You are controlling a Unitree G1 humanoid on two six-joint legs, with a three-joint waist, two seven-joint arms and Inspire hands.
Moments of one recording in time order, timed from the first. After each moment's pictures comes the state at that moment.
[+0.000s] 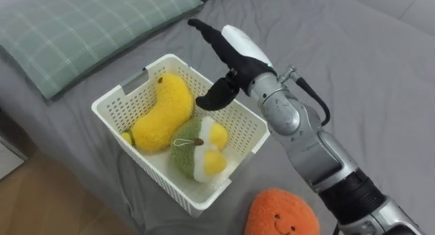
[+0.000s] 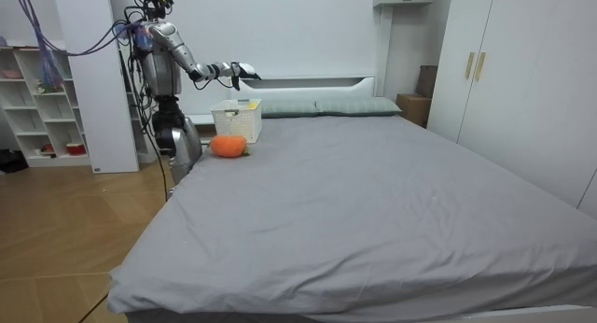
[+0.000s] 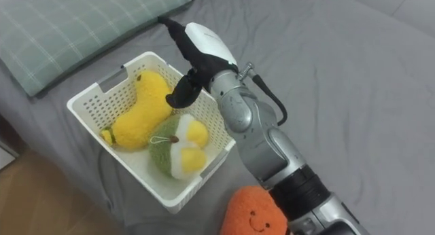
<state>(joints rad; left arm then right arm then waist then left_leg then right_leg) 0.11 0.20 0.12 1.01 -0.01 0.17 0.27 -0.52 -0.25 0.47 0.12 -0.42 0.24 0.07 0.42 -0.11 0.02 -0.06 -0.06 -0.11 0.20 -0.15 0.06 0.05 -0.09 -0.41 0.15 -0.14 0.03</state>
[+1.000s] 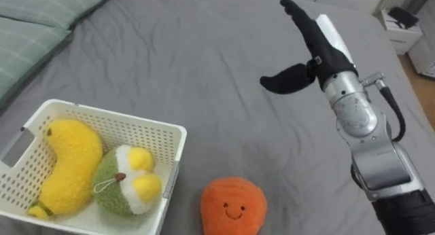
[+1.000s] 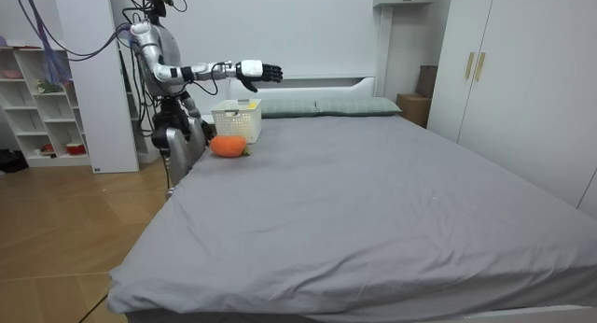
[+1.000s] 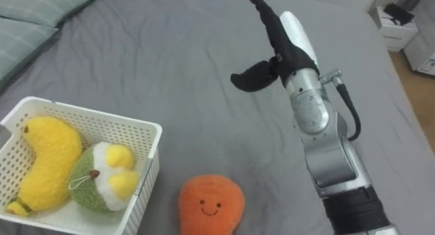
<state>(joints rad) 0.09 0.19 0.15 1.07 -0.01 0.16 0.25 -0.28 -0.37 0.13 0.07 -0.31 0.18 0.04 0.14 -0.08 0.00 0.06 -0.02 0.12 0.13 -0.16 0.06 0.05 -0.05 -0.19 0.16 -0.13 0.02</state>
